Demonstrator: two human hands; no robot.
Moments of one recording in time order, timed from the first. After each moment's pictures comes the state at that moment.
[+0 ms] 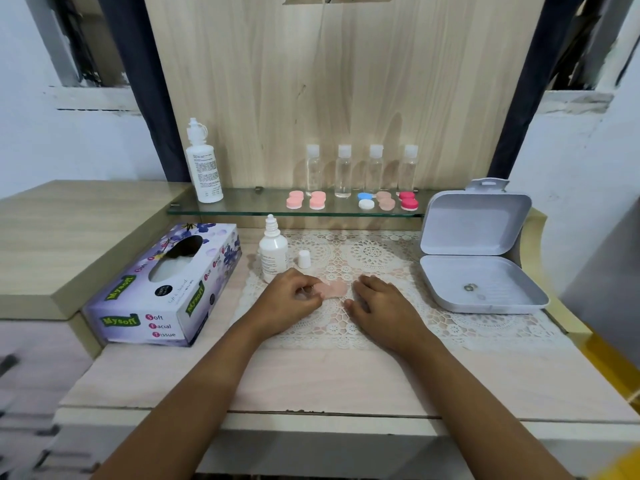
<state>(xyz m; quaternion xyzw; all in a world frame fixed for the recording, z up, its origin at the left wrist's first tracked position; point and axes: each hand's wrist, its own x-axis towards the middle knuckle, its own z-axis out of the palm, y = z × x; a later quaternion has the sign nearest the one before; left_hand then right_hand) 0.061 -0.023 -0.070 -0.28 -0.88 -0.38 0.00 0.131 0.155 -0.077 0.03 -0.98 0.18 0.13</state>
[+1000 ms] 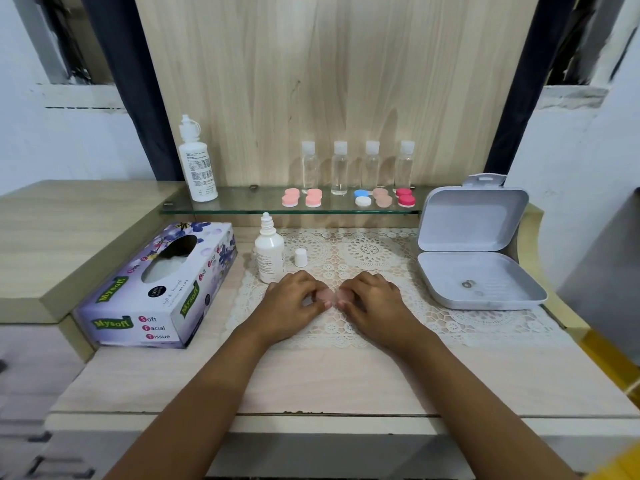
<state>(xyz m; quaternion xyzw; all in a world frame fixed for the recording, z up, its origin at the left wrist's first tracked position) 0.059 -0.017 -0.081 -0.34 -0.90 -0.28 0.04 0.122 0.156 -0.088 0.06 -0.96 0.22 0.18</state>
